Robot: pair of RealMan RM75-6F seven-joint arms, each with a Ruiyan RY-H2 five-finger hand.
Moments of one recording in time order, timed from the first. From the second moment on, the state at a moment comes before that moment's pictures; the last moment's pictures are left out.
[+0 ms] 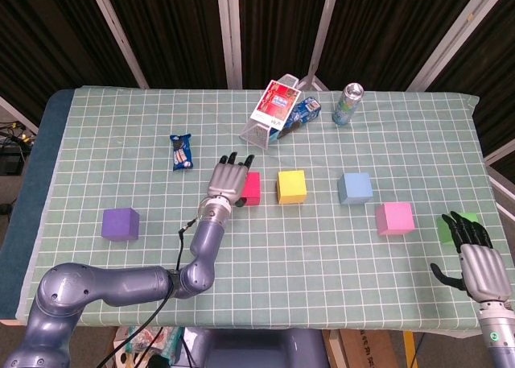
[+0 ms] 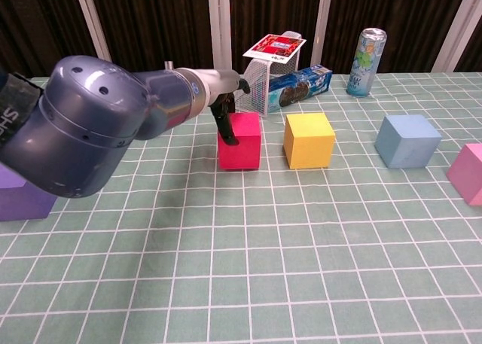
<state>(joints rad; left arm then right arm) -1.26 -1.86 -0.41 -1.24 0.27 1.03 0.90 0.12 -1.06 0.07 -1.68 -1.36 1.31 0.03</state>
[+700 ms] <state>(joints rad) -1.28 -1.93 -0.43 -1.16 0.30 1.01 0.86 0.12 -1.05 0.07 -1.68 -1.34 1.29 0.04</state>
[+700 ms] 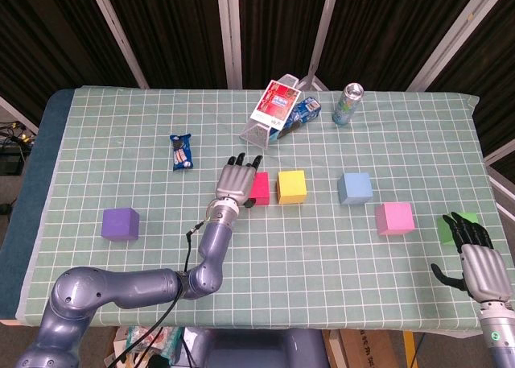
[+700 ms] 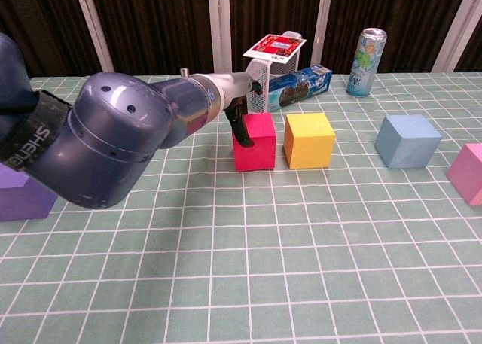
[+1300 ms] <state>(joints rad) -1.30 -1.98 -0.45 -1.10 0.30 0.99 0.87 0.12 -1.04 0.07 -1.69 -1.34 1.29 0.05</state>
